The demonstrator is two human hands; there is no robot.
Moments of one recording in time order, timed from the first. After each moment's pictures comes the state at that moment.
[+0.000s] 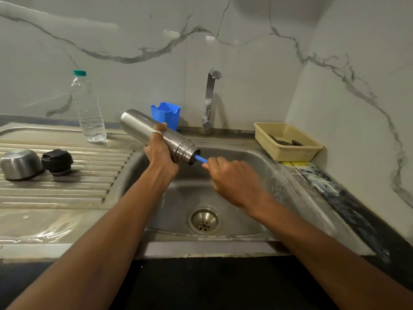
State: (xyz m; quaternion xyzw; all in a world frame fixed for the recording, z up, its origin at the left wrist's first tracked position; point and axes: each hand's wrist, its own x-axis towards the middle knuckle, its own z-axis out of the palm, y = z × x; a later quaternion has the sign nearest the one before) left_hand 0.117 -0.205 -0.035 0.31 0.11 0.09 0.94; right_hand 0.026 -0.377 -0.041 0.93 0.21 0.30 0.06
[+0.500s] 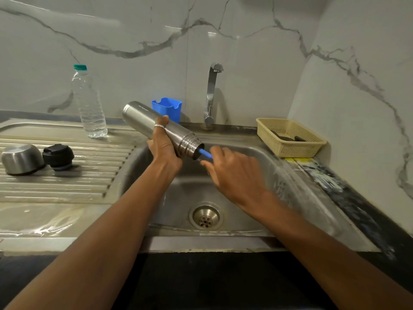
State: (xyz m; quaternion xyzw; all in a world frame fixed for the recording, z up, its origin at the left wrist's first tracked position) left_hand 0.118 -0.210 -0.035 0.30 0.09 0.08 0.95; right_hand 0.016 -0.367 -0.040 0.91 0.18 0.37 0.04
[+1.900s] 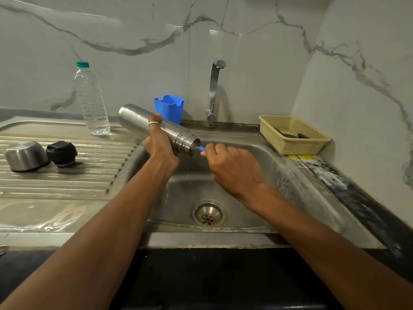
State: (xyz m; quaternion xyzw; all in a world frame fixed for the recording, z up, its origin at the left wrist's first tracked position) left_hand 0.112 -0.204 -0.027 0.32 0.15 0.14 0.92; right_hand 0.025 -0.357 -0.043 0.89 0.17 0.39 0.14
